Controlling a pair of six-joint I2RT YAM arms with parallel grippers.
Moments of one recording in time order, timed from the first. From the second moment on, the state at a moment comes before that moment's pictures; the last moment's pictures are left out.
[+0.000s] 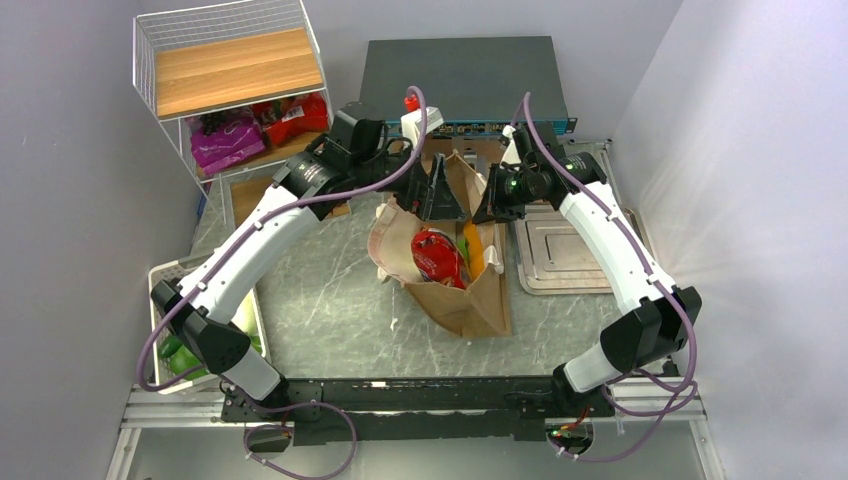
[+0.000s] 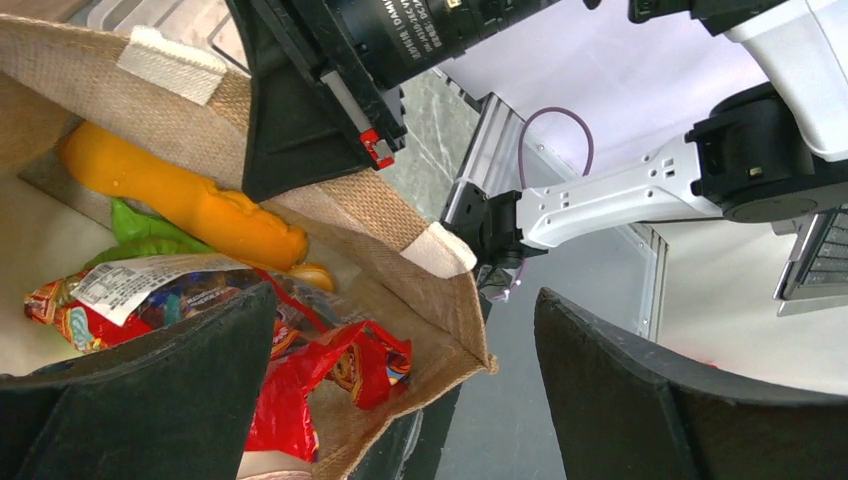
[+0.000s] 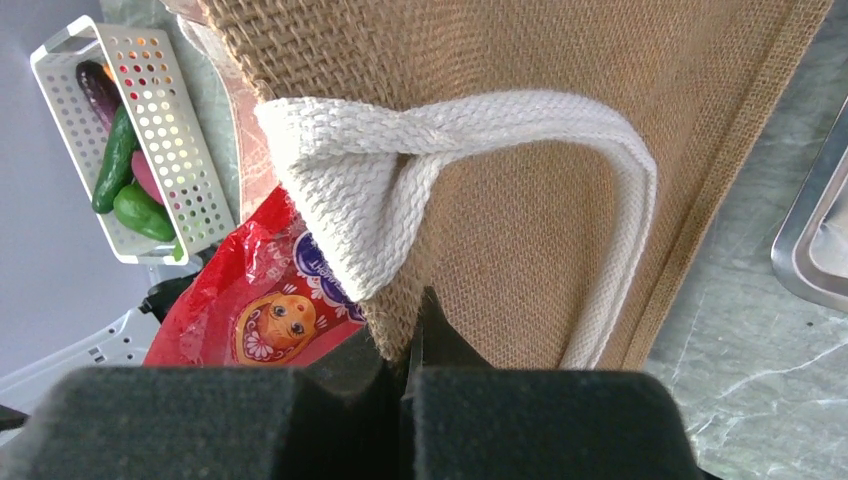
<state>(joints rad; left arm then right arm) -0.68 1.57 1.81 -0.67 0.69 -0.35 0.36 1.51 1.61 -1.04 -0.35 0.49</state>
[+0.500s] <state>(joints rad) -0.68 1.40 1.72 -0.89 0.15 -0.37 0.36 1.51 1.61 -1.04 -0.35 0.49</state>
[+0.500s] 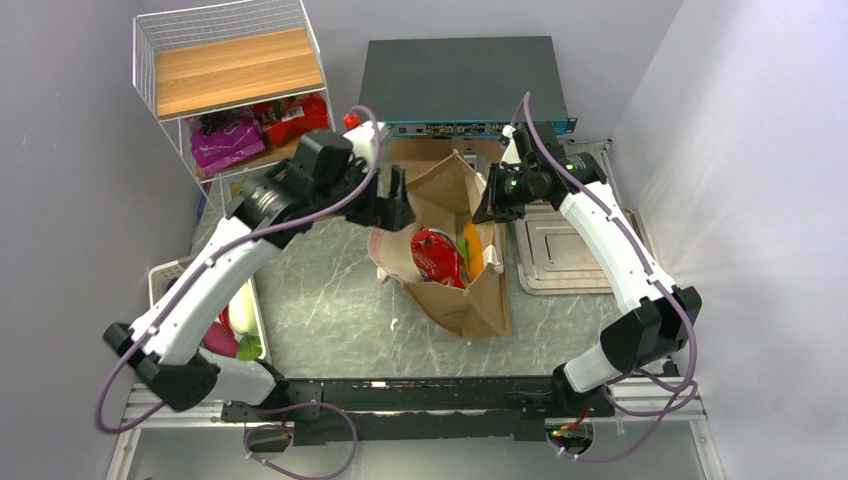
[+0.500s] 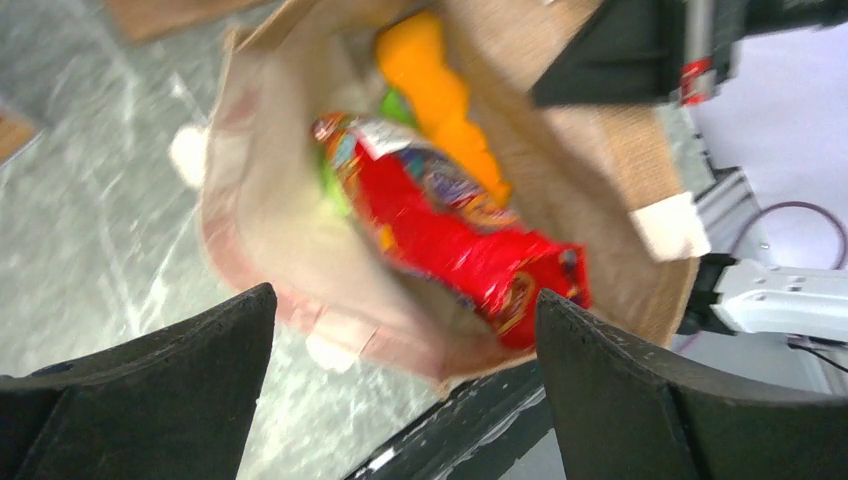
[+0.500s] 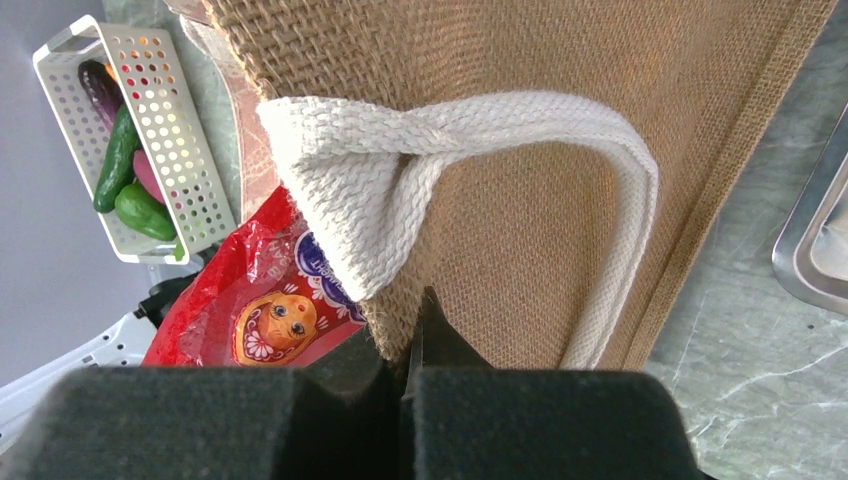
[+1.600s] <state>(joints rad) -0.57 1.34 1.11 -0.69 0.11 -0.82 0.36 1.50 1.58 -1.01 -0.37 0.49</state>
